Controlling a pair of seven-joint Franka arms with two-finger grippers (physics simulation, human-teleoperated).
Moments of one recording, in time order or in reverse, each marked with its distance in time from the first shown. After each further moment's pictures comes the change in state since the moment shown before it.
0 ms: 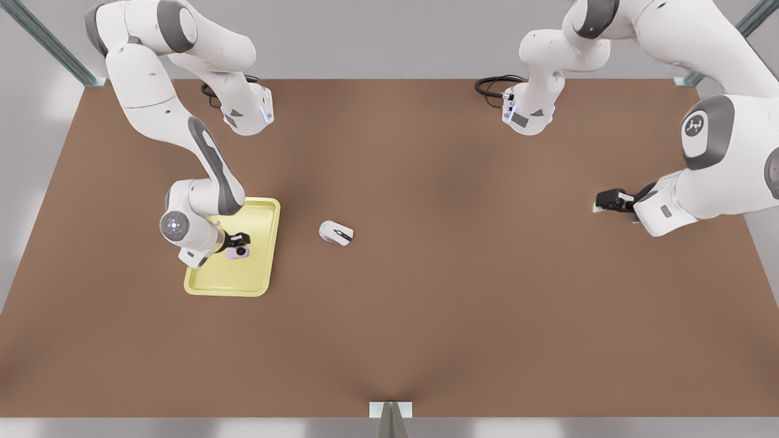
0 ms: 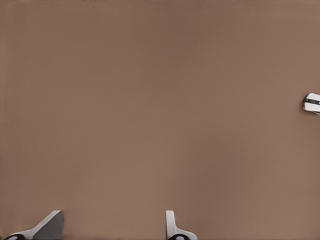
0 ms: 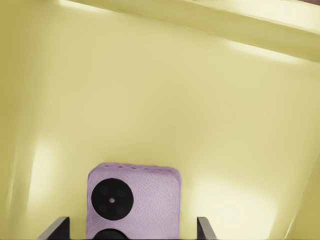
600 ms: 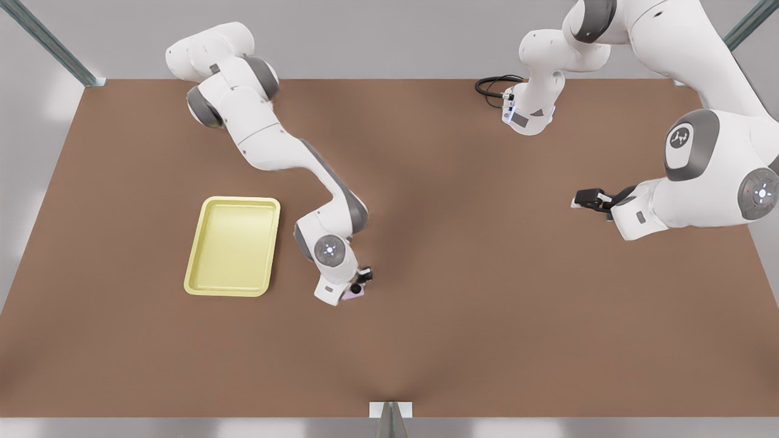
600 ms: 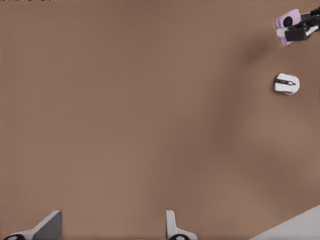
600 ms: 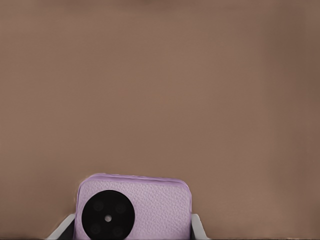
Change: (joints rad) left arm 0.002 0.056 -0.036 0.025 -0.102 -0.076 0.003; right arm 0.557 0.449 -0.058 0.961 0.001 -0.306 0.410
